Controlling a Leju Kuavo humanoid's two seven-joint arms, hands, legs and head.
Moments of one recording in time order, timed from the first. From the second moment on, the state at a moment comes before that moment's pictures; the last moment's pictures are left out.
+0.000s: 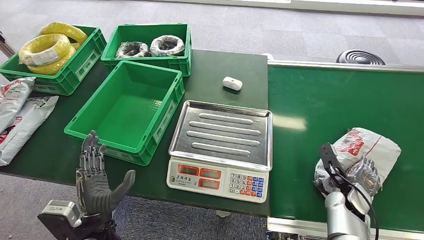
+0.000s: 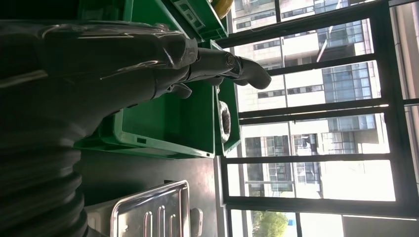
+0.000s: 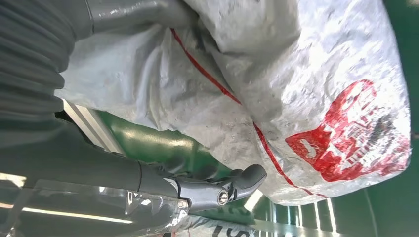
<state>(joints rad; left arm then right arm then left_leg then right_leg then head) 0.18 -0.15 -0.20 -1.74 -0.06 0.24 -0.66 -0.40 -0.01 -0.45 -0.83 1.33 -0.22 0.20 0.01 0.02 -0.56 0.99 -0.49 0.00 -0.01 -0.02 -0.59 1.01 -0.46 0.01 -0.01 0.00</state>
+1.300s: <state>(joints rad) 0.19 -0.17 -0.19 -1.76 -0.07 0.18 -0.65 -0.34 0.02 -0.41 -1.01 1.32 -0.14 0.22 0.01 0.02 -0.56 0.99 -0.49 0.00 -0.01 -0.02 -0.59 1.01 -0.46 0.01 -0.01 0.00</state>
